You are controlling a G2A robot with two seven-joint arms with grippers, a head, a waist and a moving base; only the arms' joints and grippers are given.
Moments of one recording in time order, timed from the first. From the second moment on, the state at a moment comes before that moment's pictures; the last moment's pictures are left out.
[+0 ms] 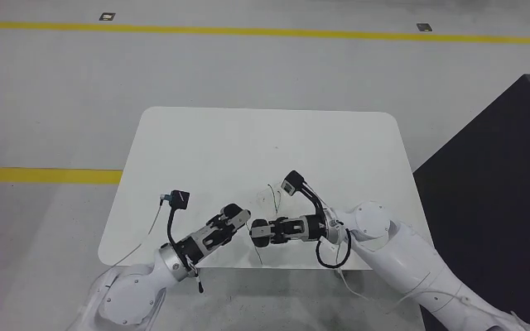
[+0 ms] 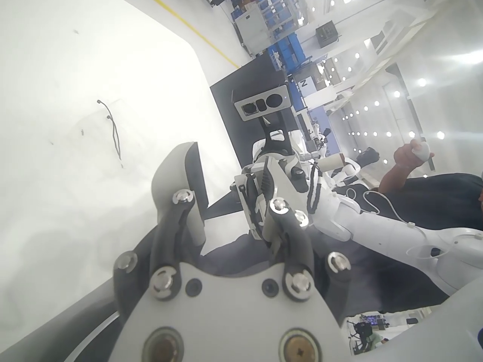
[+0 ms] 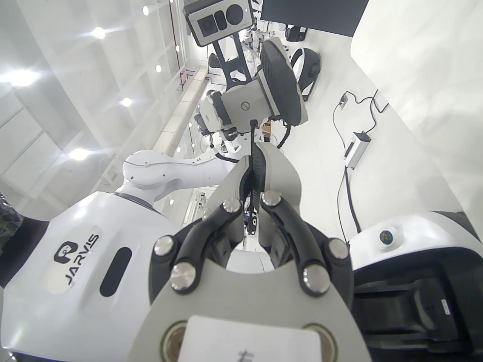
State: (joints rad) left arm 1.56 -1.10 -1.37 -2.07 0.14 -0.14 -0.57; right arm -0.94 -1.02 0.78 -1.55 0.63 -0.26 0.98
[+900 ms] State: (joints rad) left arm 1.56 -1.10 -1.35 -2.07 0.15 -0.13 -0.57; right arm -0.96 -1.05 0.83 -1.54 0.60 -0.23 0.98
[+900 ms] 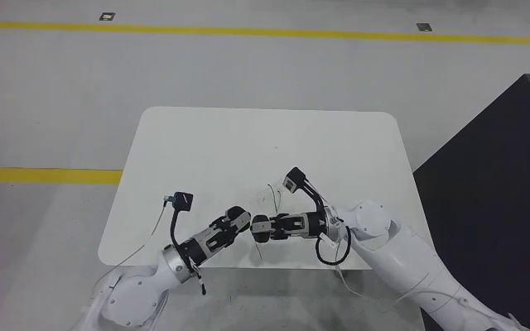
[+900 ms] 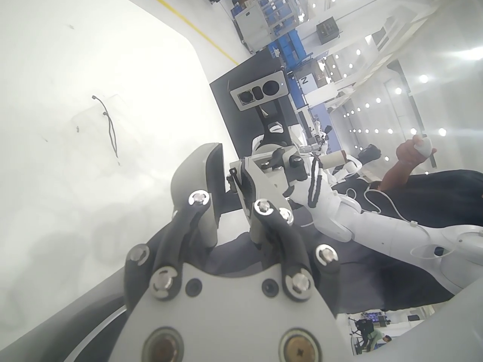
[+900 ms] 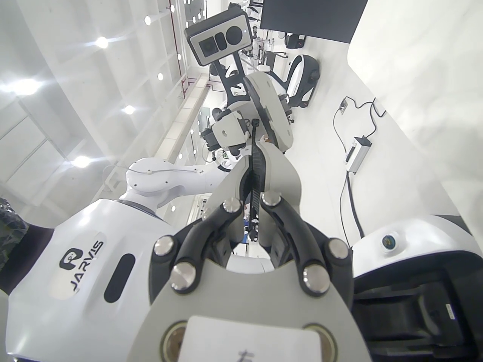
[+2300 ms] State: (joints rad) left arm 1.56 -1.09 -1.34 -2.07 0.16 -0.12 -0.57; right arm -0.99 -1.07 0.89 -1.55 0.53 -0.19 1.02
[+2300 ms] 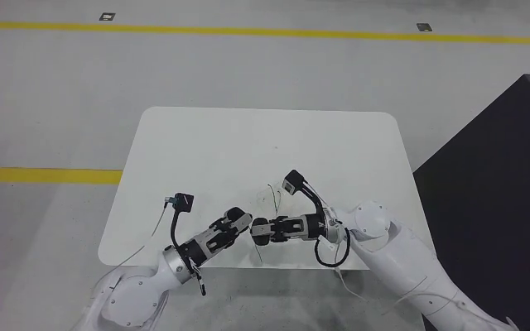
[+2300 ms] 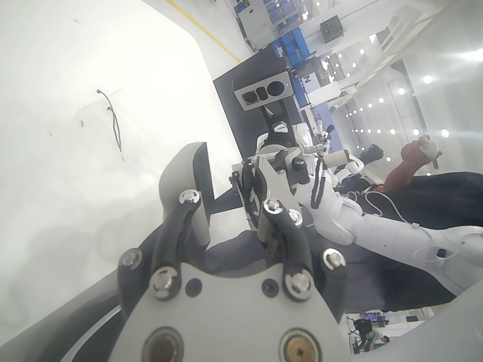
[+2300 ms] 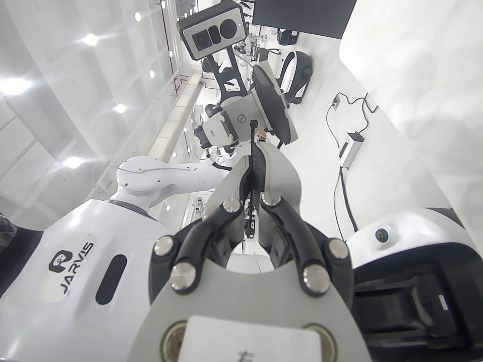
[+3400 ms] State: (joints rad) left arm 1.56 -1.09 -1.38 -2.05 0.06 -0.14 -0.55; right arm -1.02 -1.09 0.92 -1.54 0.56 -0.20 1.03
